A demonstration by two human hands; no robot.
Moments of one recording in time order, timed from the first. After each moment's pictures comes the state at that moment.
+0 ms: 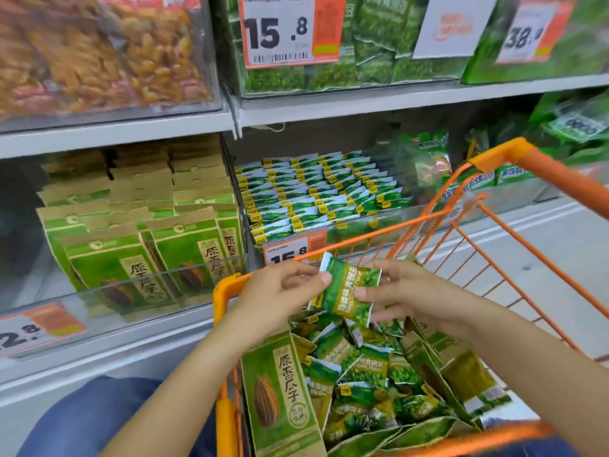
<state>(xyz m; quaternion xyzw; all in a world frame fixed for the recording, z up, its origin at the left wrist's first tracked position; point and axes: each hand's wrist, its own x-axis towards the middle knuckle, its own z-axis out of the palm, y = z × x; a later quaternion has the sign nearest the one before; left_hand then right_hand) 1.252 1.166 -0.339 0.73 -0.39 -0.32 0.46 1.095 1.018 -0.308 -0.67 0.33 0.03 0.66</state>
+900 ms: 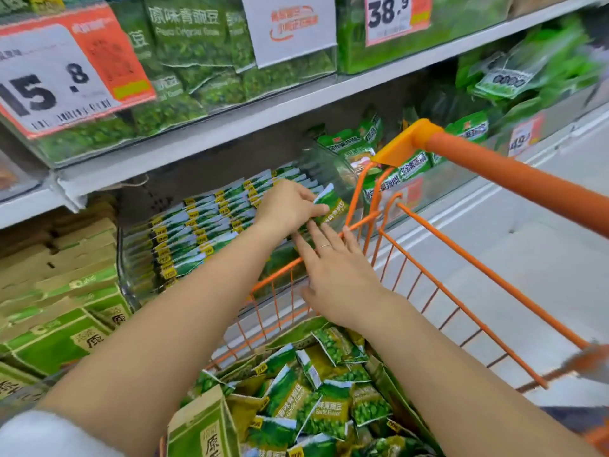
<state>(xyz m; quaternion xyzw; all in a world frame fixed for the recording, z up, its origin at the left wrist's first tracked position) 1.260 0.915 -0.308 0.83 -0.47 -0.15 0.27 1.114 0.949 -0.335 -0.96 0.28 -0.02 0.05</state>
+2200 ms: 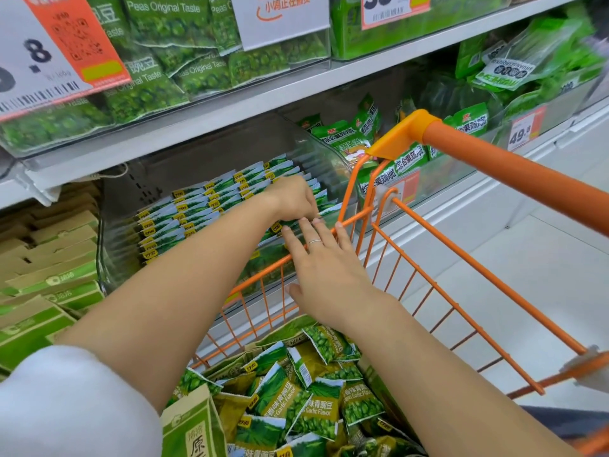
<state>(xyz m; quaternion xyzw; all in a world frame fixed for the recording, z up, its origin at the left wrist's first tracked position) 1.273 0.882 -0.310 0.79 -0.59 -0.17 0.04 1.115 0.952 -0.333 -0.96 0.28 -0.04 0.07</state>
